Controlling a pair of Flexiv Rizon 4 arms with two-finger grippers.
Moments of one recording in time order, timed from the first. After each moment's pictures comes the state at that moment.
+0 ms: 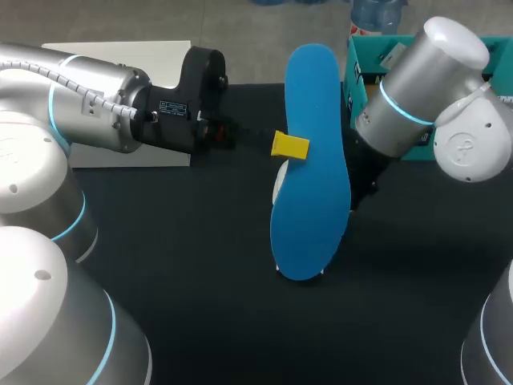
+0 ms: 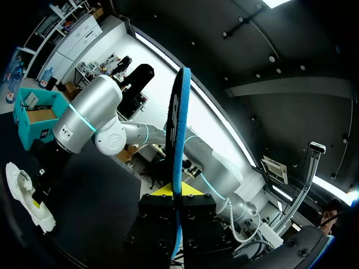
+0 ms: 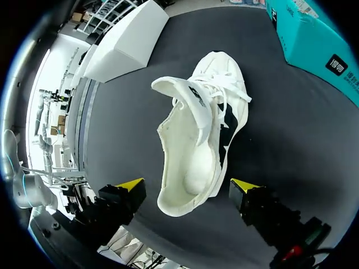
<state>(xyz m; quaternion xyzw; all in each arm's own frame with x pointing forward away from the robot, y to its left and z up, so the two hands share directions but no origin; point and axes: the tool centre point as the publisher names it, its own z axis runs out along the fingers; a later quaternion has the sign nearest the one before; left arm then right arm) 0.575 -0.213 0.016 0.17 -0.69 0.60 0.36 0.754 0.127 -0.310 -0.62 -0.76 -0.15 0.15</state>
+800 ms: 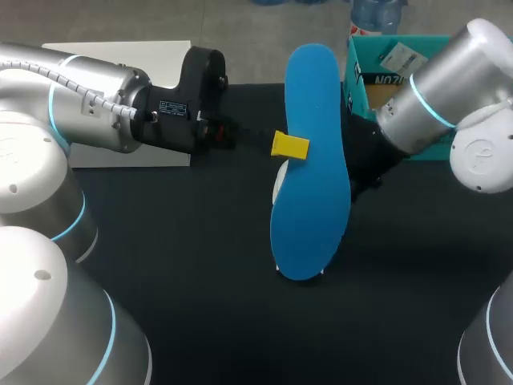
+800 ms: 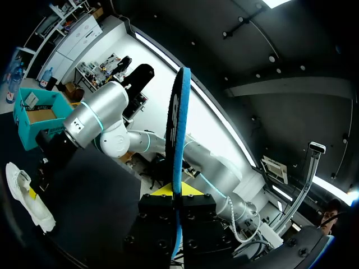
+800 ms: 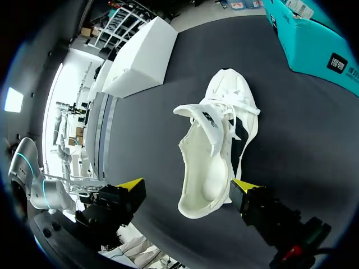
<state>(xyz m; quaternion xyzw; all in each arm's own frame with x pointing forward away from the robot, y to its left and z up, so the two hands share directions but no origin) 0.575 -0.213 0.016 0.17 -0.69 0.60 0.36 0.766 0.134 -0.283 -0.62 -0.72 -0.25 0.19</state>
